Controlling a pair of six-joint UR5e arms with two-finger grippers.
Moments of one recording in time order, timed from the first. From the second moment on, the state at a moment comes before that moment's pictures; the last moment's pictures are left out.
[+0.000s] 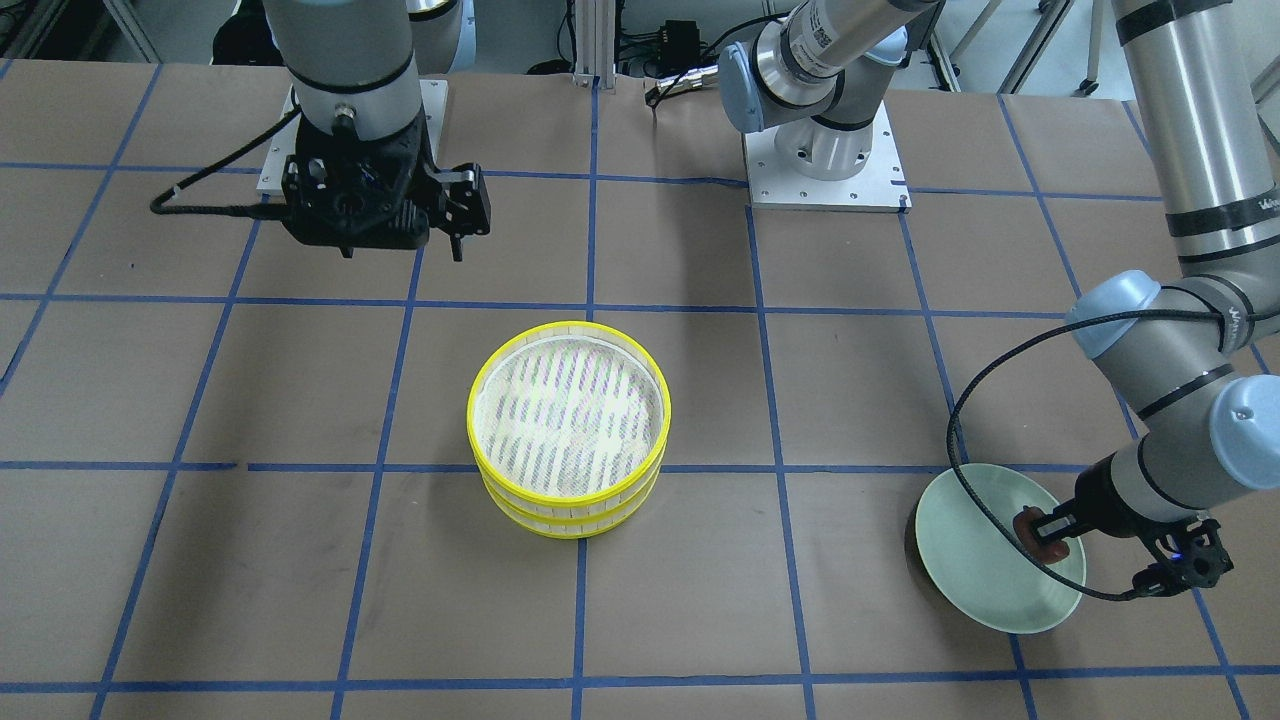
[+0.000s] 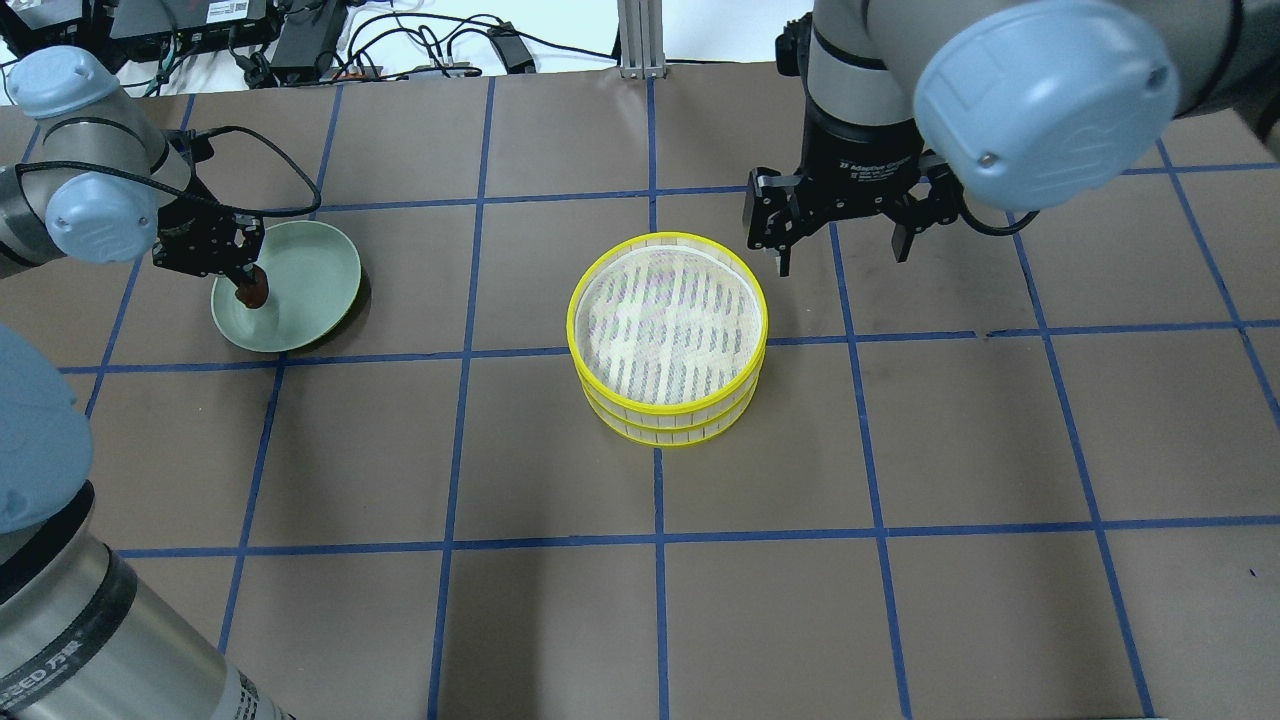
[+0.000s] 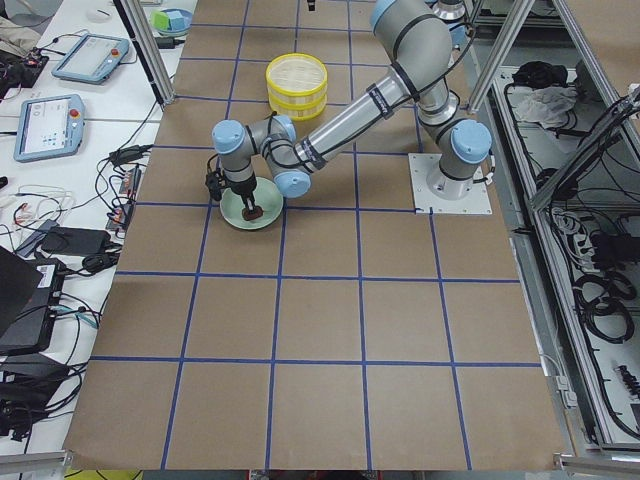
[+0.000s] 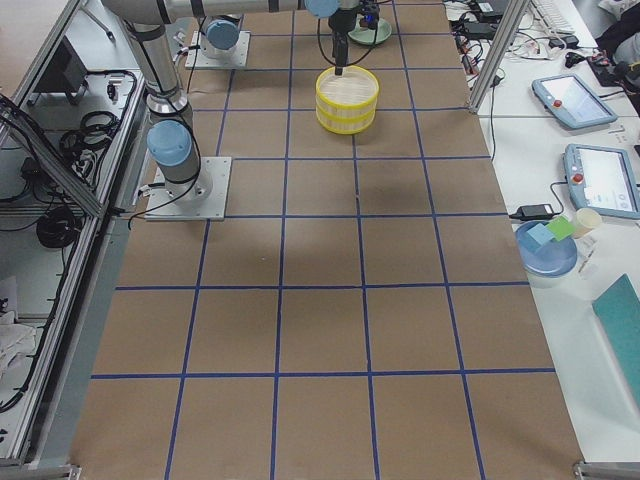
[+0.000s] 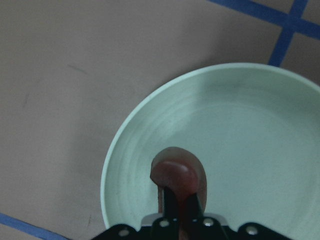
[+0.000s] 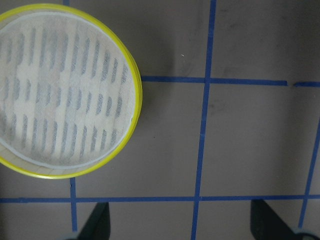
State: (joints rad) left arm -1.18 -2.11 -1.56 -1.04 1.61 0.06; right arm 1.76 -1.52 1.49 -1.48 -1.64 0.17
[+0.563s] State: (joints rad) left arm -1.37 -1.95 -1.56 -1.07 1.59 0.06; right arm 1.65 -1.59 1.46 -1.44 -1.56 0.13
